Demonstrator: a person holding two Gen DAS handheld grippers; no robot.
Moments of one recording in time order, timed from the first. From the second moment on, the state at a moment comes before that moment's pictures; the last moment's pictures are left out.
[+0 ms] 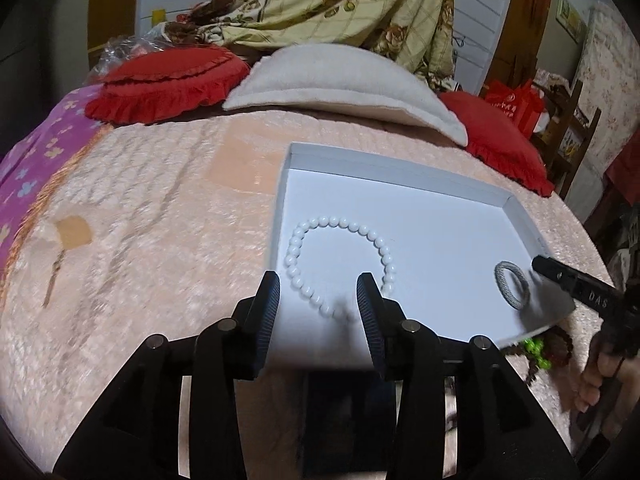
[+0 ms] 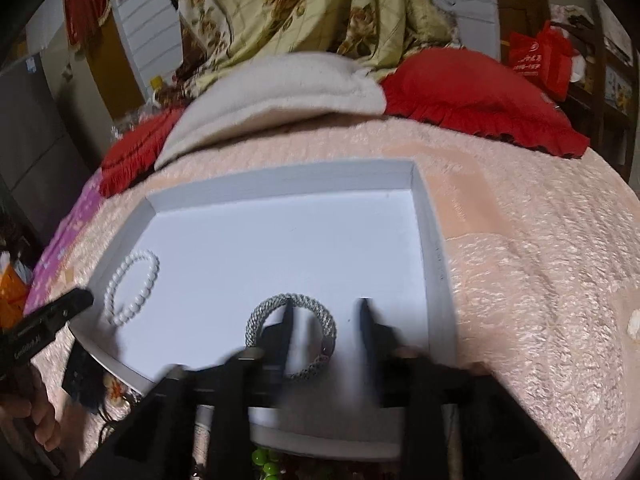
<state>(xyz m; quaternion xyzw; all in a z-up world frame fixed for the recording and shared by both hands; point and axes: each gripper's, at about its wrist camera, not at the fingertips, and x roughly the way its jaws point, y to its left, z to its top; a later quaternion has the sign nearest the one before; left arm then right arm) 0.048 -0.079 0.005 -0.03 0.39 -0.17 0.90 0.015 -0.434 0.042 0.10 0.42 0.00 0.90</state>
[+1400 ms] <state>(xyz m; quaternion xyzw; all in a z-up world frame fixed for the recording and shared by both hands) -0.064 -0.116 -0.012 0.02 0.40 -0.28 0.87 -0.112 -0.435 0.040 0.07 0.42 0.06 0.90</state>
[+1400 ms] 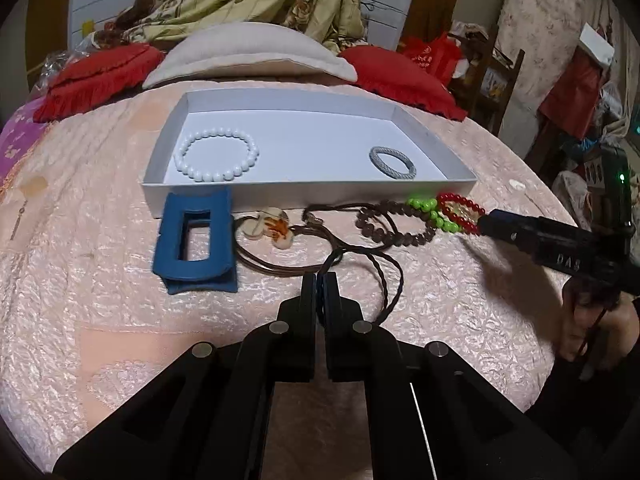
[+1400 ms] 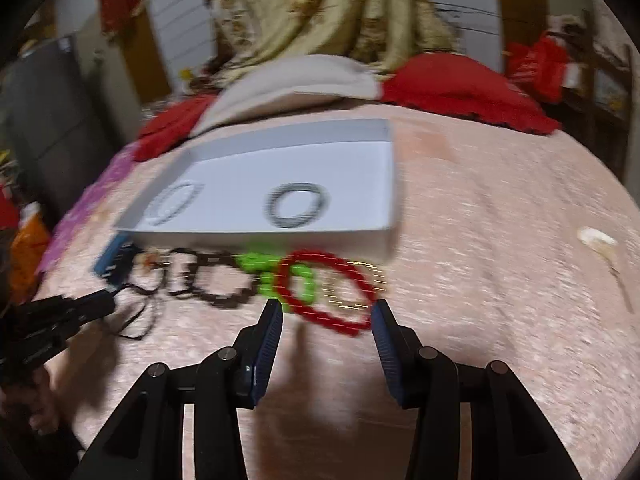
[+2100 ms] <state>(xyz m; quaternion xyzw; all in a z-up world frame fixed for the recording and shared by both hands) -0.057 -0.111 -0.019 0.01 0.42 -0.27 0.87 -0.084 -0.398 0.026 -0.01 0.44 0.09 0.89</state>
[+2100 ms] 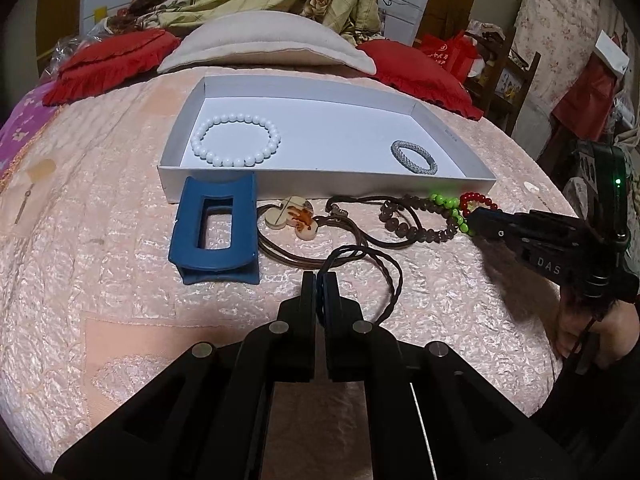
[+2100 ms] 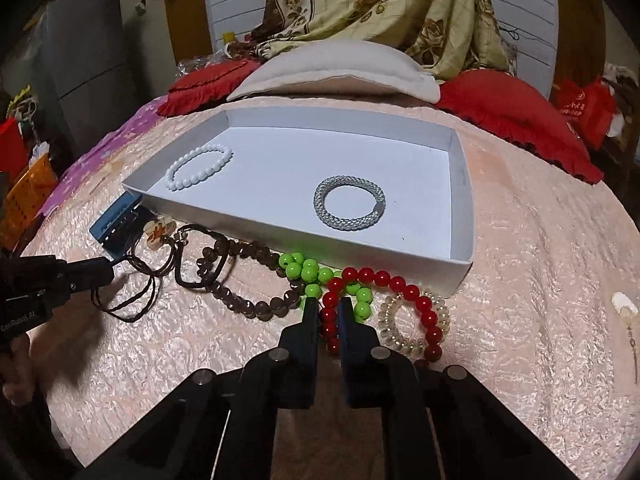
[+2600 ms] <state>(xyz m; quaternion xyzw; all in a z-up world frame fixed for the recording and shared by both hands) -0.061 -0.106 -0.014 0.01 0.41 -0.27 0.87 -0.114 -0.414 0.064 0.10 0.35 0.12 0.92</state>
